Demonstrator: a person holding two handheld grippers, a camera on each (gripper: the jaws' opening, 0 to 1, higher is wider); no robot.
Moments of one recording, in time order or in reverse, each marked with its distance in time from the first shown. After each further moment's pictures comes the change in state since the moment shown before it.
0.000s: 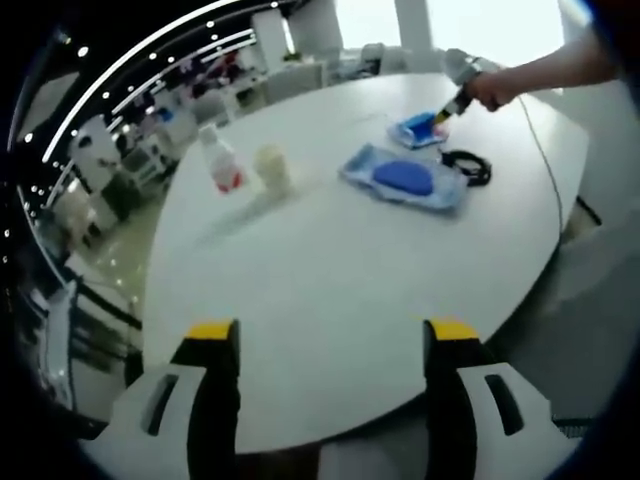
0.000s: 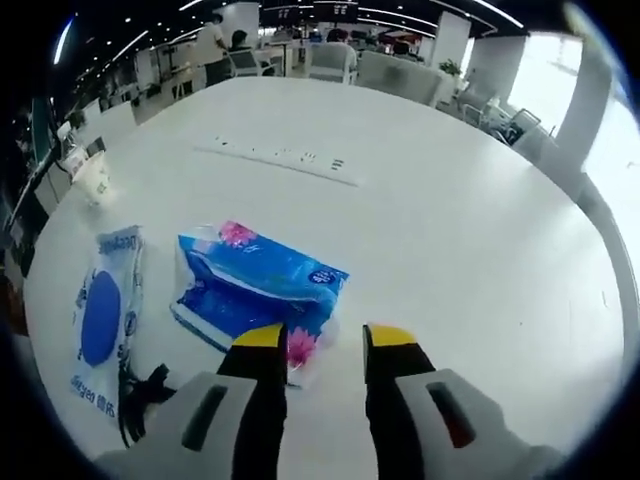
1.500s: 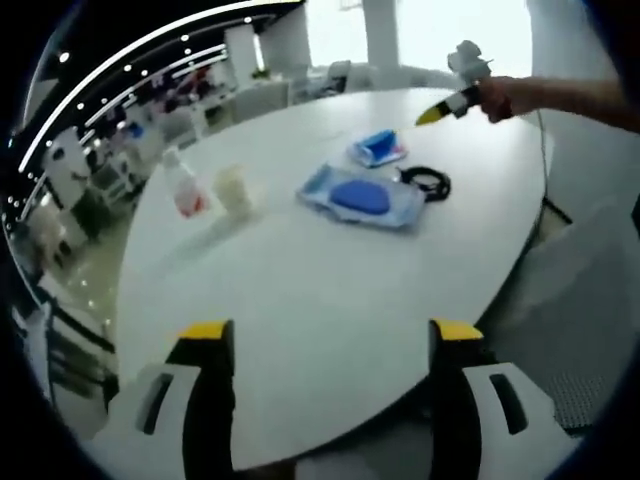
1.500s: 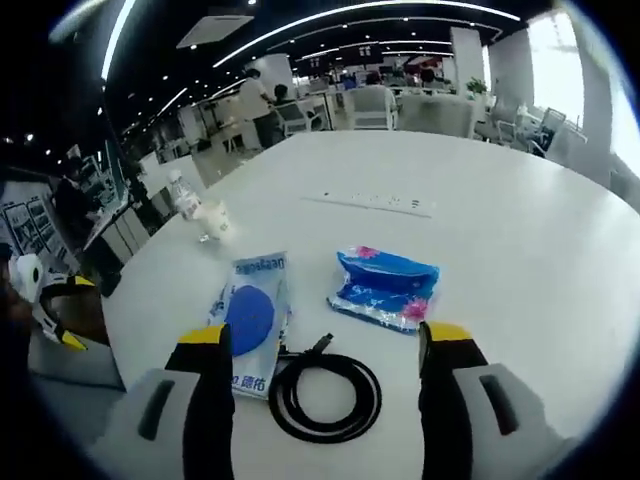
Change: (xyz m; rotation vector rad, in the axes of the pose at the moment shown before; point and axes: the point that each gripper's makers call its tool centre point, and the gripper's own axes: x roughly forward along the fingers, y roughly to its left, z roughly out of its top) left arm -0.002 -0.032 0.017 0.027 -0.084 -0.157; right arm -0.134 0.105 -0.007 0.092 -0.218 0.282
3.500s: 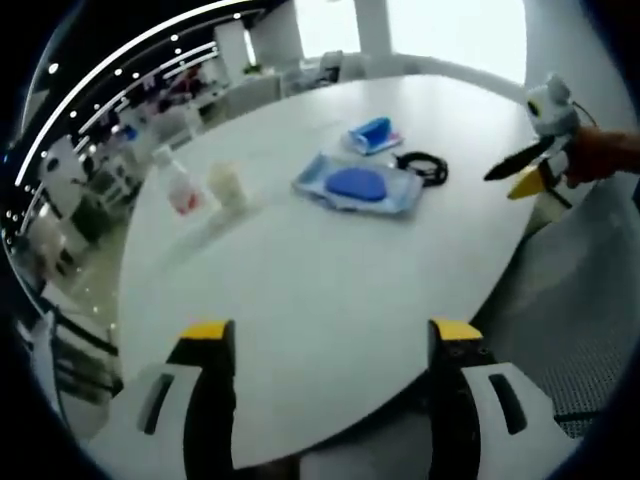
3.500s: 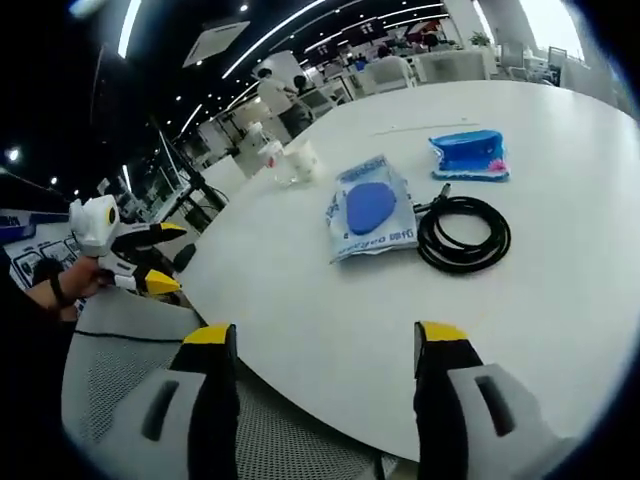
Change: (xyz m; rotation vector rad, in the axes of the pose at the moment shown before) left arm 0.001 -0.006 -0.007 0.040 0.044 -0.001; right arm -0.053 0.131 -0.126 0.183 0.063 0.201
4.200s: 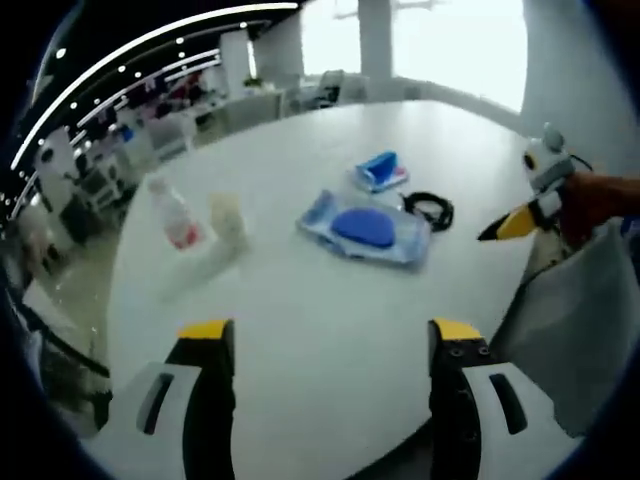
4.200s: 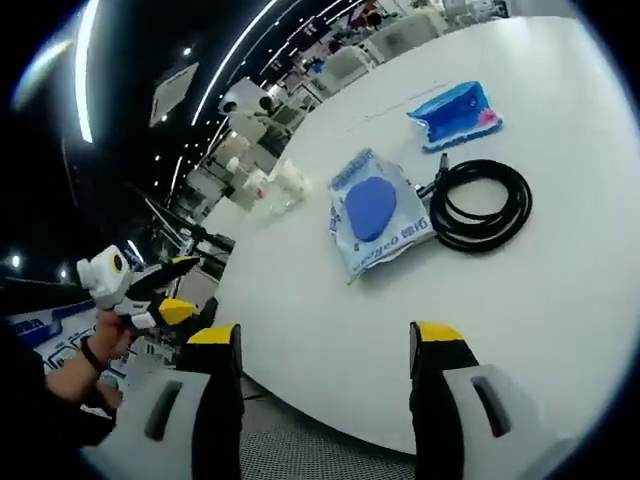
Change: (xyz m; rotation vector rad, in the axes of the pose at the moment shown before) left arm 0.025 0.029 0.081 -0.033 -0.117 -0.084; right arm 0.029 0.010 0.028 0.421 -0.077 0.059
